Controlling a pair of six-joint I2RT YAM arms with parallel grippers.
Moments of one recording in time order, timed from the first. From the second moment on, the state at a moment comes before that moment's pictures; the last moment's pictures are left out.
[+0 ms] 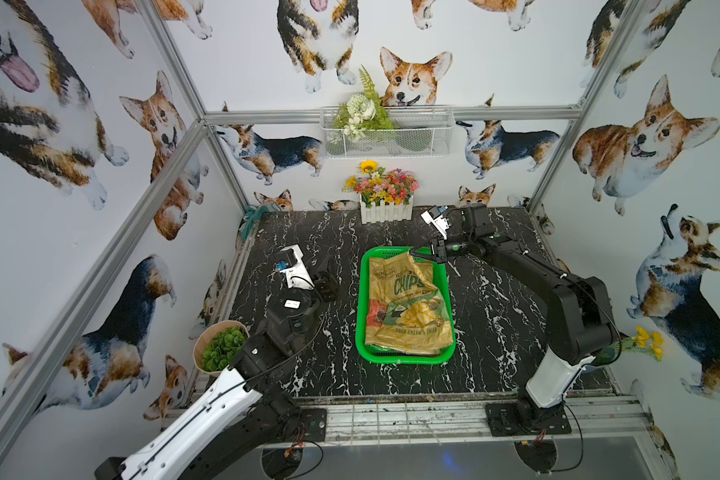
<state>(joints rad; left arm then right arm) -0.71 0.71 0.78 -0.19 -0.63 -0.45 0.27 1.73 1.36 -0.29 -1.00 0.06</state>
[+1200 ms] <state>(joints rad) -0.67 0.77 0.77 -0.17 -0.62 -0.50 0.34 1.34 1.02 -0.63 -0.11 0.36</state>
